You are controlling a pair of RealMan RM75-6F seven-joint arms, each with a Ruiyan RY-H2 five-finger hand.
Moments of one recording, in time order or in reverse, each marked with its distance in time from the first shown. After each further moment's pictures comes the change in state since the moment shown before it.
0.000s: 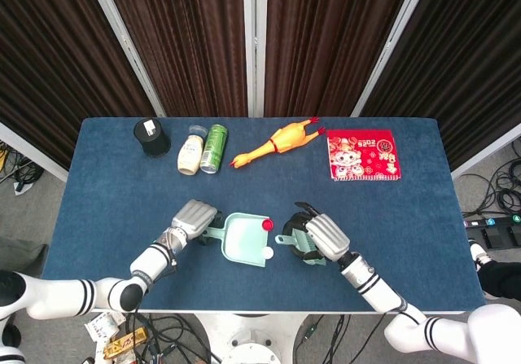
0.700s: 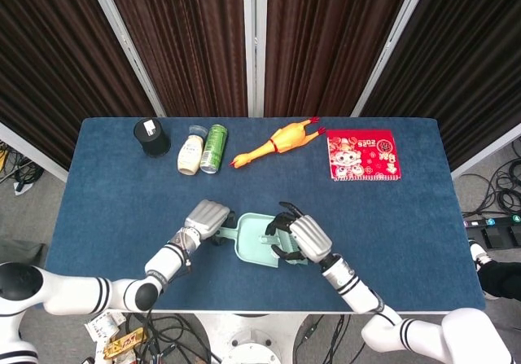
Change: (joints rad) left arm -0.075 -0.054 -0.027 -0.014 -0.125 0.032 0.041; right arm 0.002 -0.150 0.067 0.105 -0.021 0.011 0.006
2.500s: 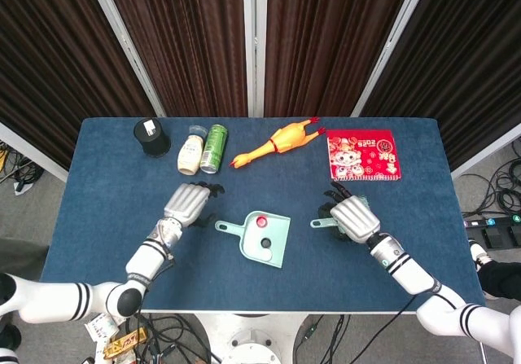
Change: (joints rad) left arm 0.114 0.110 -0.003 -0.089 0.170 0.227 -0.145; right arm 0.029 0.394 -0.033 -0.151 0.051 -0.262 -0.398
